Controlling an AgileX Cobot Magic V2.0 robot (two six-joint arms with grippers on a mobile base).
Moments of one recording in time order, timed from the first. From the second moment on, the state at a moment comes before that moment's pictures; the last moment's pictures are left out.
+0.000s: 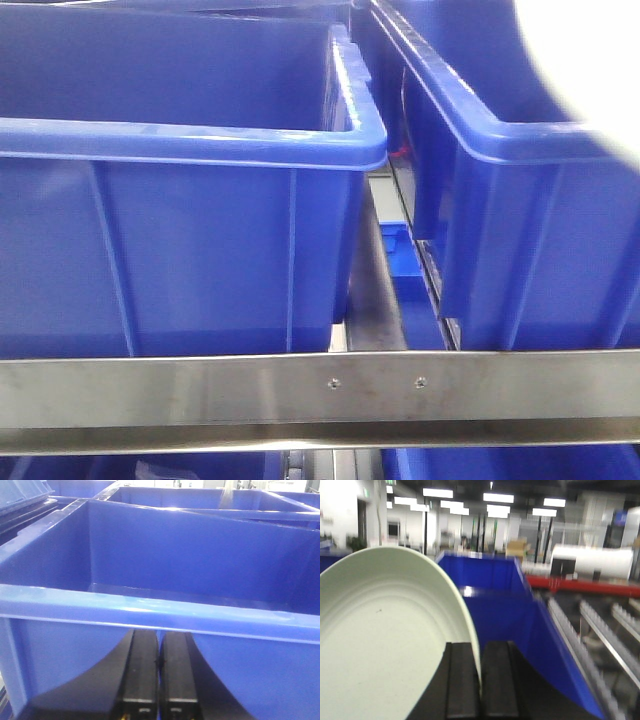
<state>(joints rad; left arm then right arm) -0.06 0.00 0.01 0.04 0.06 -0.10 0.06 0.01 -0.40 0.02 0.20 -0.04</state>
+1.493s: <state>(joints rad) -0.06 0.00 0.01 0.04 0.06 -0.10 0.06 0.92 -0.57 0.39 -0.33 -0.30</state>
